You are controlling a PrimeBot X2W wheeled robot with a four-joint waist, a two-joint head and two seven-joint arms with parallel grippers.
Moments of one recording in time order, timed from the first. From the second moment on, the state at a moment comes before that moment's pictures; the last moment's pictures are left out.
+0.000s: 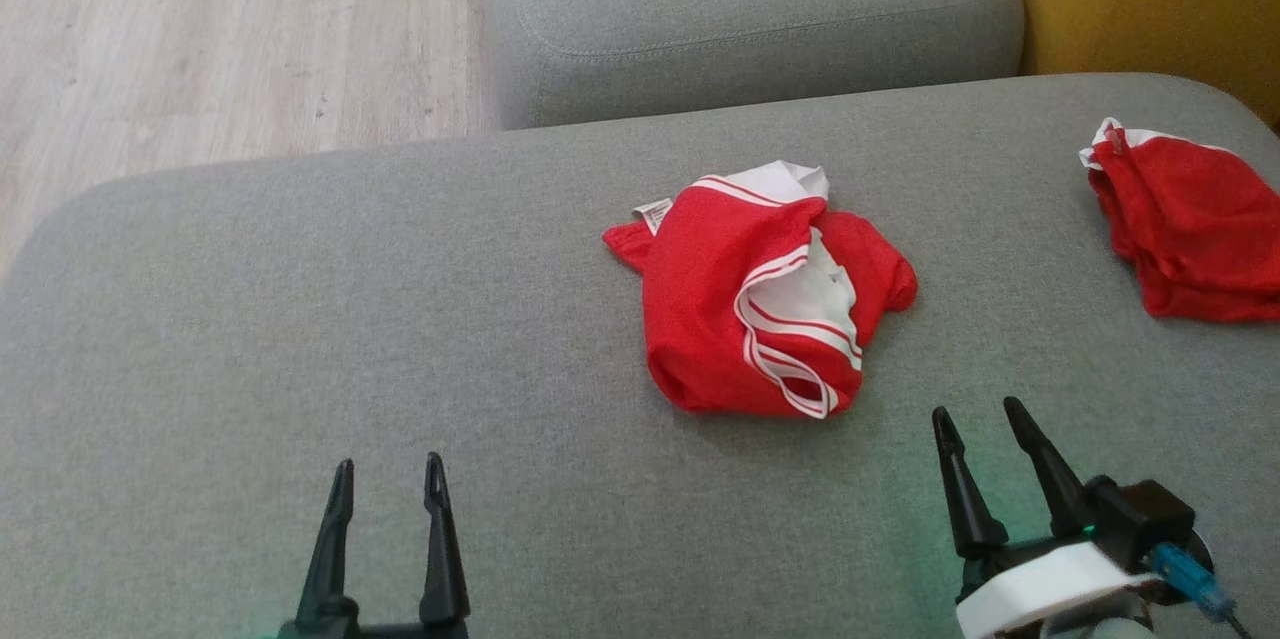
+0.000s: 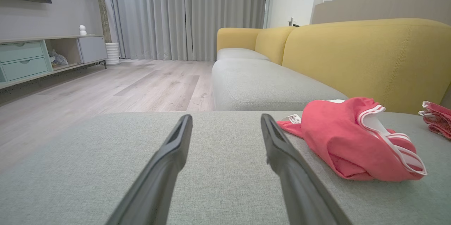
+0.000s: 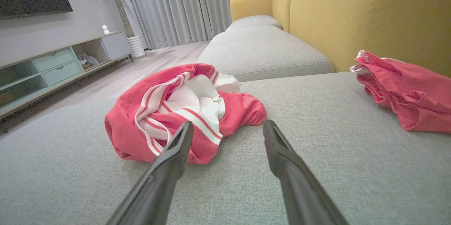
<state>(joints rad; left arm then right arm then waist) 0.22 0.05 -0.25 -0.01 -0.15 0.21 -0.25 0.05 -0.13 0.16 0.31 0.24 0.13 -0.26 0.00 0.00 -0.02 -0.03</state>
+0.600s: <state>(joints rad) 0.22 0.05 -0.25 0.00 -0.11 0.21 -0.25 0.05 -0.14 0.19 0.31 0.25 0.13 -0.26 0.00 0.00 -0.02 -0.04</state>
